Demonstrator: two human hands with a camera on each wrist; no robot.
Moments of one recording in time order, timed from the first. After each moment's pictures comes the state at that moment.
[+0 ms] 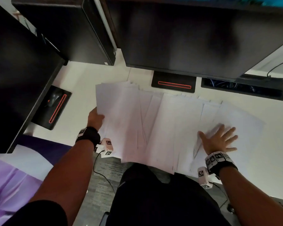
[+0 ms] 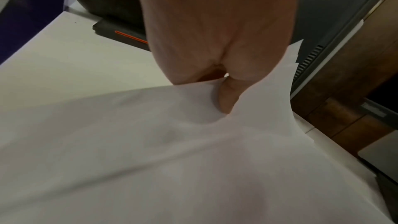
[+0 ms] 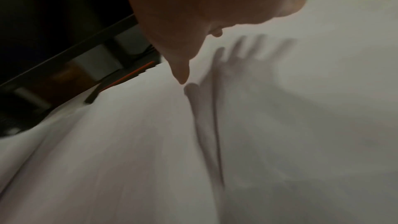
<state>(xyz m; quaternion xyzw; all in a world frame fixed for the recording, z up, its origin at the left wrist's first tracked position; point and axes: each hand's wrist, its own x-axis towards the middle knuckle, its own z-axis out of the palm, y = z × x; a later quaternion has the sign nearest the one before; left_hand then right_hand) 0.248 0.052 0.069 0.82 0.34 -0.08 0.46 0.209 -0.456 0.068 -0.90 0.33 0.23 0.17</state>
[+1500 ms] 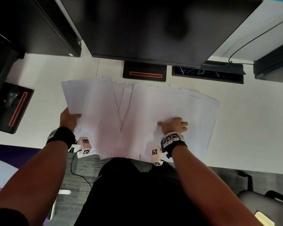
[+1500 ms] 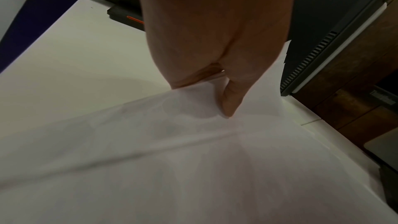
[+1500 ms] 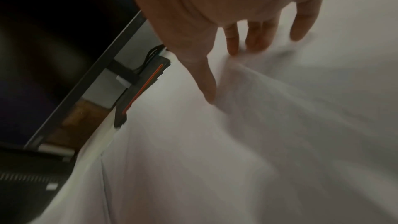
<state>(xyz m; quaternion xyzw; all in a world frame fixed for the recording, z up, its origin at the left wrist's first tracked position) 0.241 0.030 0.057 0.77 0.39 -0.07 0.50 0.226 -0.389 0.083 -0.81 0.46 0.24 0.27</state>
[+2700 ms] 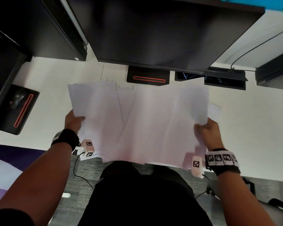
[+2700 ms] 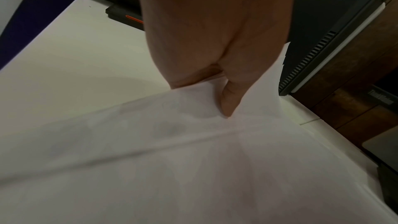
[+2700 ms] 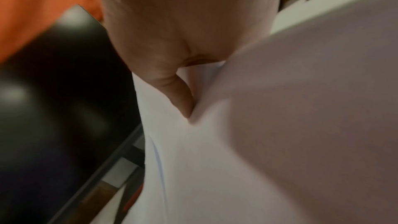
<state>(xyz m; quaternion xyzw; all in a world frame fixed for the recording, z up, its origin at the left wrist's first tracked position) 0.240 0.022 0.067 0.76 0.37 -0.06 0.53 0.202 -0.508 0.159 -0.85 0.28 0.14 0.43</state>
